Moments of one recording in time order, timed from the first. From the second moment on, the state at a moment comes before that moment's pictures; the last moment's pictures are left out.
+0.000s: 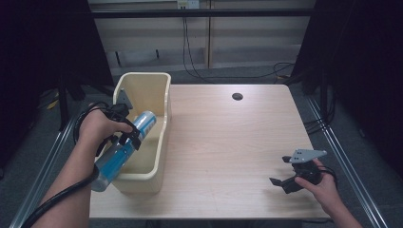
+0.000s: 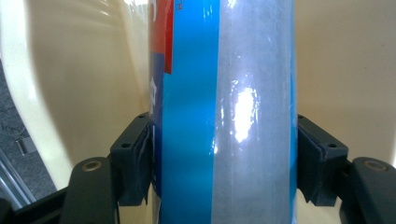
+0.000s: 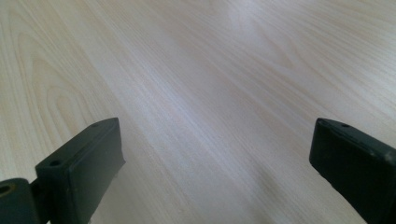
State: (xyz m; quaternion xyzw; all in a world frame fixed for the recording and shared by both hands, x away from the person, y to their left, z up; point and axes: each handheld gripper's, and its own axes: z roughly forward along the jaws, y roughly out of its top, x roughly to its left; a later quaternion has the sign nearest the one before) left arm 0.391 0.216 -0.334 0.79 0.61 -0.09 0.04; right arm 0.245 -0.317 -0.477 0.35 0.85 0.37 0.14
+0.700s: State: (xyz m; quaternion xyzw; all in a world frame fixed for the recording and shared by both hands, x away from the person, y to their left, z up) left arm 0.394 0.219 -0.343 0.78 0.61 -0.09 0.03; right arm 0.245 -0.316 -0.478 0.35 0.85 0.36 0.15
